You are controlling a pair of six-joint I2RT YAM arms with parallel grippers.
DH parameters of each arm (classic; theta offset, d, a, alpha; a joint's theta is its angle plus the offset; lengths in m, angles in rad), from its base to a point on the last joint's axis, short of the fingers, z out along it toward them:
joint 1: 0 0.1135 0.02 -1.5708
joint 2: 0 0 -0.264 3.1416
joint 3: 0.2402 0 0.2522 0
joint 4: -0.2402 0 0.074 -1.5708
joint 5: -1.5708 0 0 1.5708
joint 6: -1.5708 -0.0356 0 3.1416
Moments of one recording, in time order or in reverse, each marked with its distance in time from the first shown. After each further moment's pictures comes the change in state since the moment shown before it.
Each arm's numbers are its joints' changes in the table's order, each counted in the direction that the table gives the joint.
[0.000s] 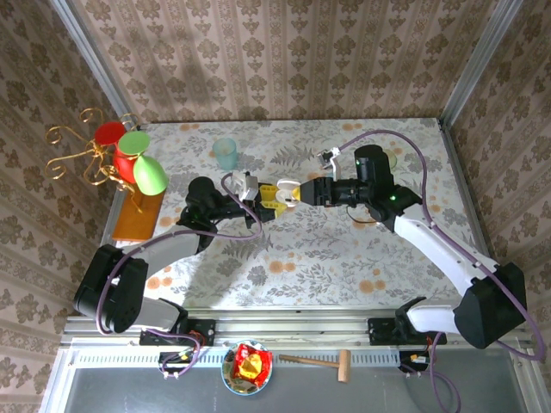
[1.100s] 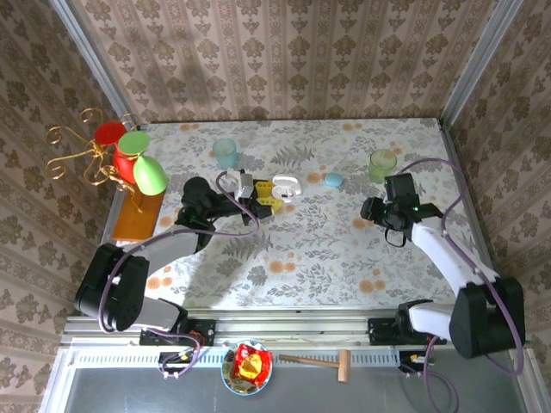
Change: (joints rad) left arm 0.034 0.007 -0.008 0.069 -0.007 0.022; right arm -0.297 -0.039 -0.242 -0.341 -0.822 0.114
